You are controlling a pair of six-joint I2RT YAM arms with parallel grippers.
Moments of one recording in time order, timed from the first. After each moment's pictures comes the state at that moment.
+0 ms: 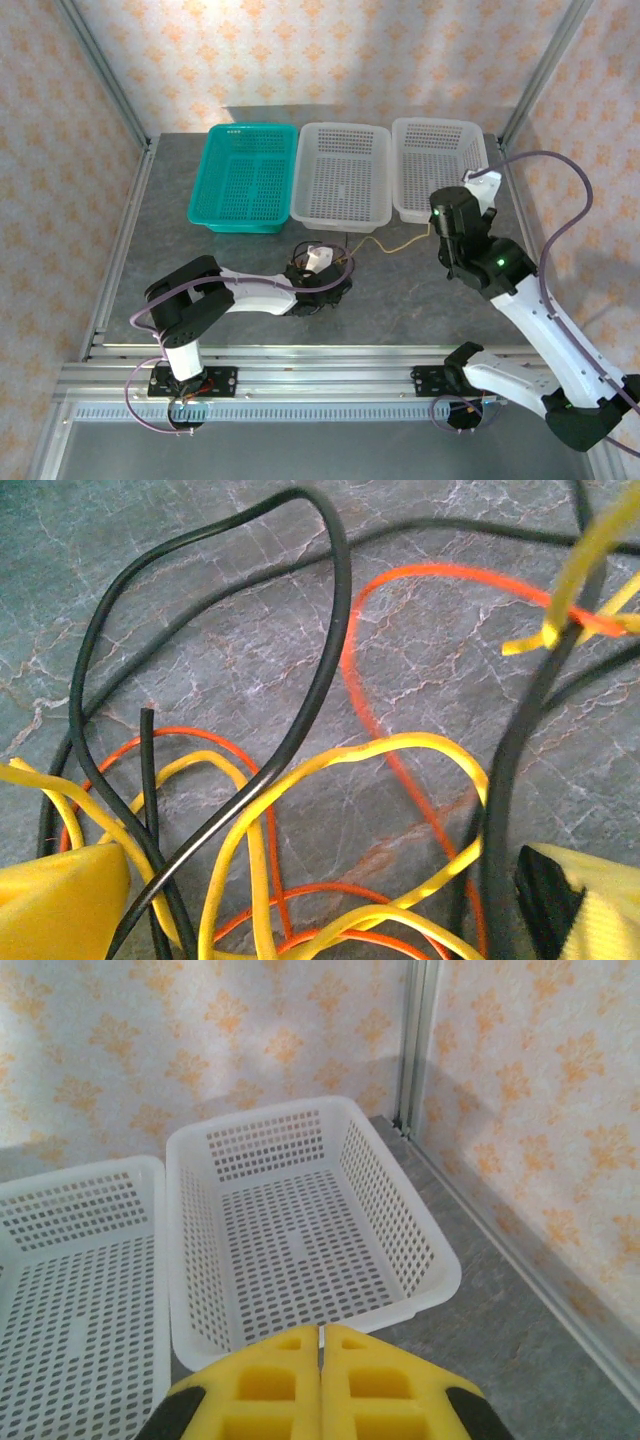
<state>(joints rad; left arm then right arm) -0.98 1.78 0.87 -0.18 -0.57 -0.70 0.59 0.95 1.17 -0.78 0.87 0.50</state>
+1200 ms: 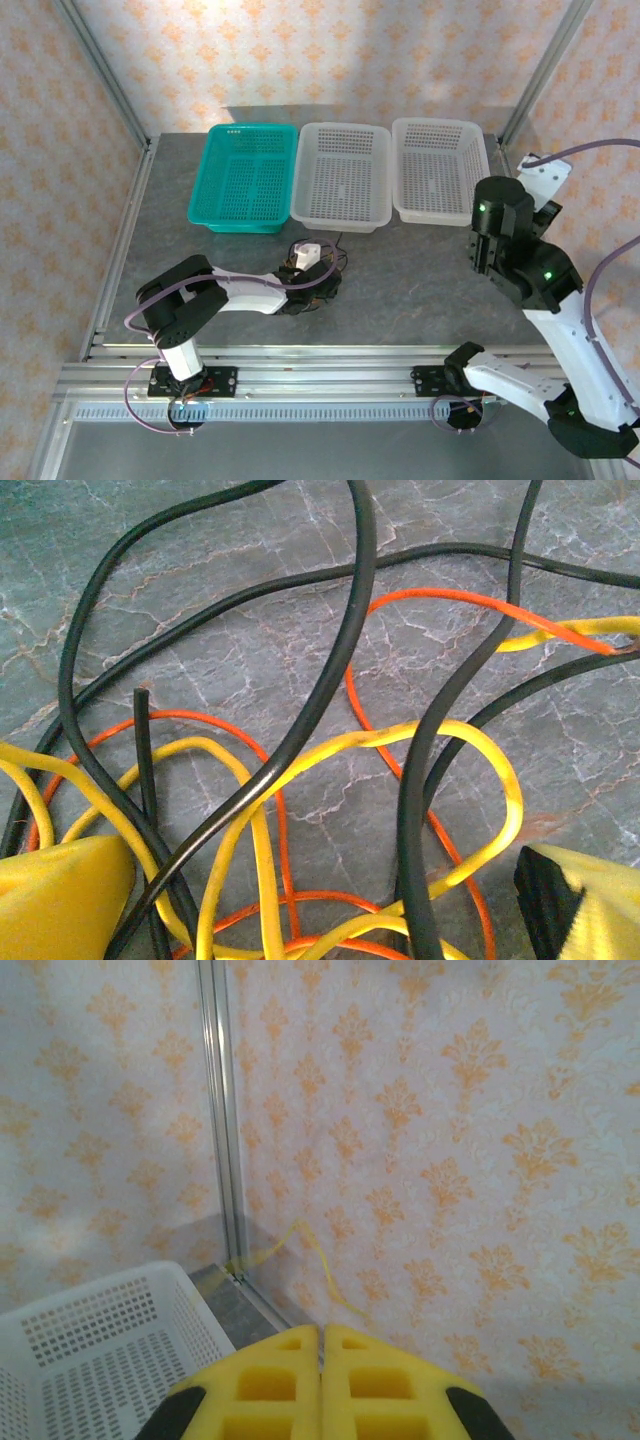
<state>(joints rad) -0.92 1.74 0.79 -0.08 -0.52 -0.78 0.58 0.91 1.40 -0.78 1.29 0.26</state>
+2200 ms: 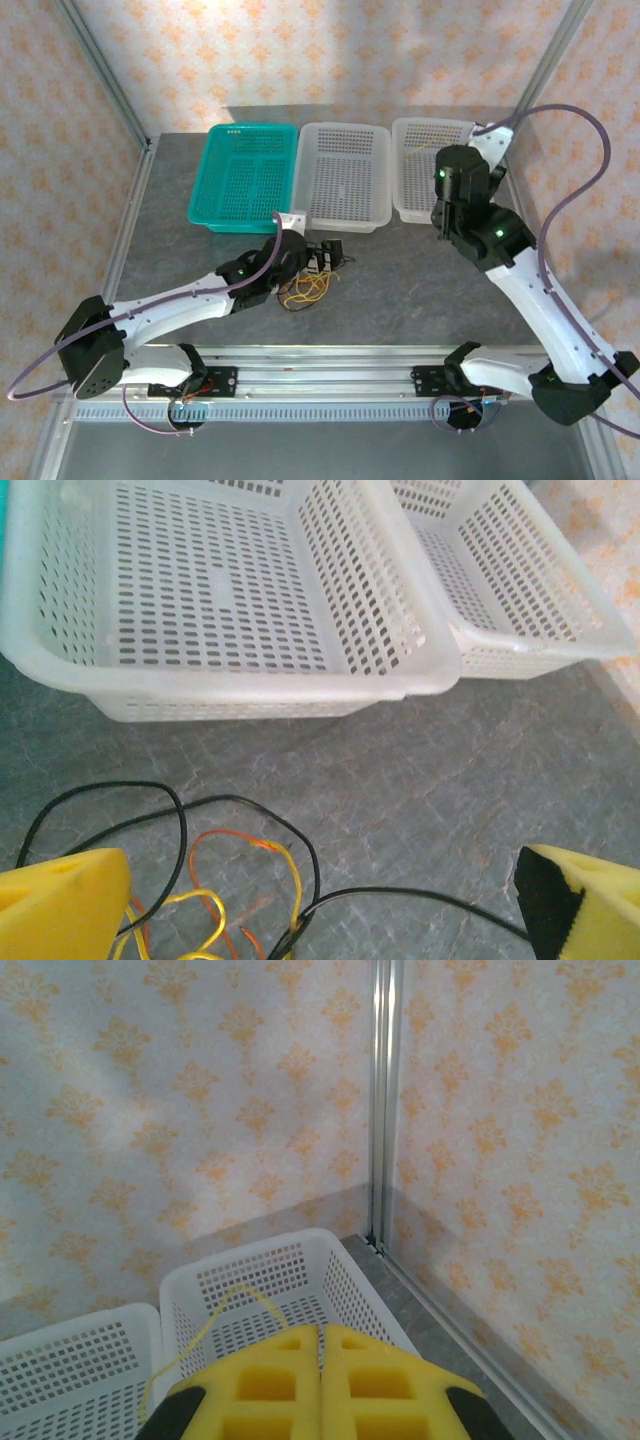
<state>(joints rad) -0.85 1.26 0.81 -0.08 -0.31 -0.64 0.58 1.14 1.44 -0.59 1.03 0.31</state>
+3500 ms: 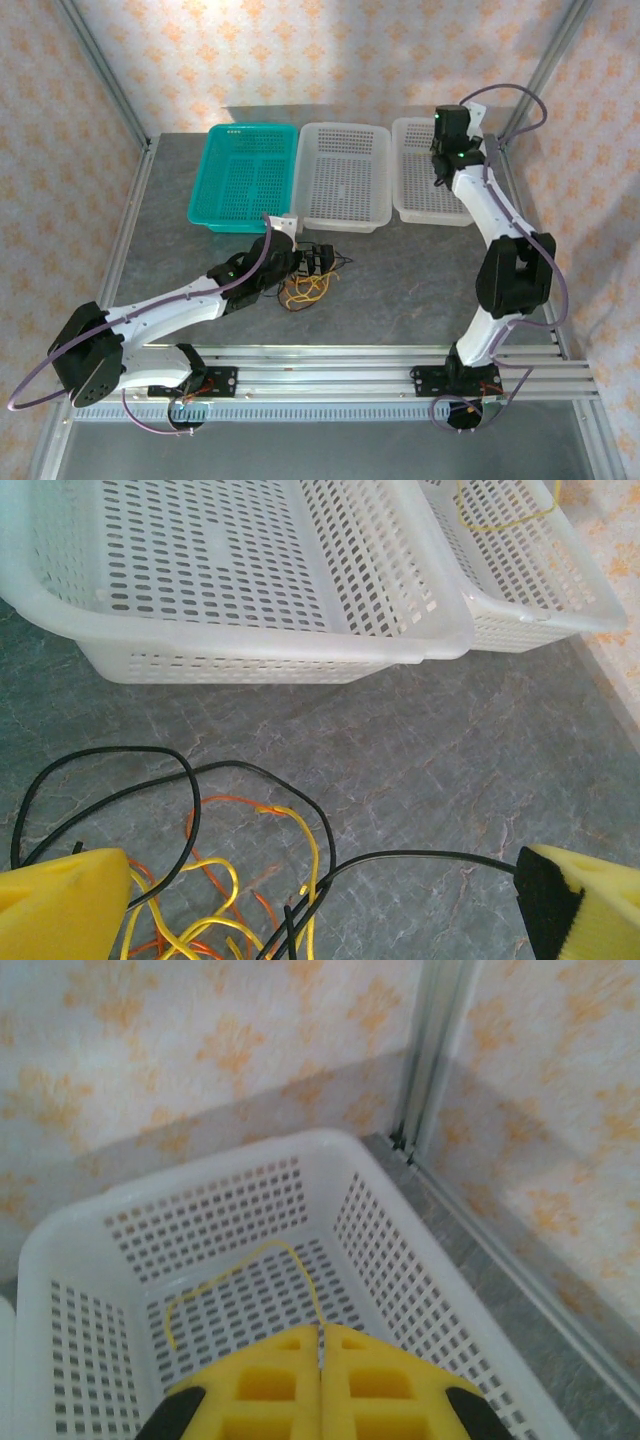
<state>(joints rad) -0.79 1.22 0.72 -0.03 -0.17 -0.64 0.13 1.76 1.55 -0.34 0.55 0.31</state>
